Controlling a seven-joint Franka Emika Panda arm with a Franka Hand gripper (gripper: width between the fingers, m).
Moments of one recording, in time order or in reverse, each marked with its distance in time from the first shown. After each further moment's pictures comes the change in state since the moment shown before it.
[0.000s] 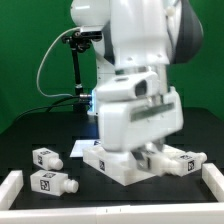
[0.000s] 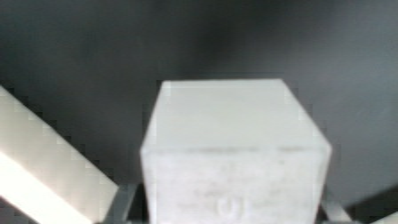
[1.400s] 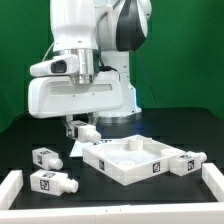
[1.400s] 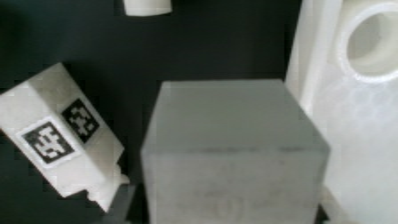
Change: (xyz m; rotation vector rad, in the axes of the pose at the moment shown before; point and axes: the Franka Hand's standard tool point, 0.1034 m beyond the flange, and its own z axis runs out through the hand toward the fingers) arm -0.149 -0.013 -0.030 -0.040 -0.025 0.249
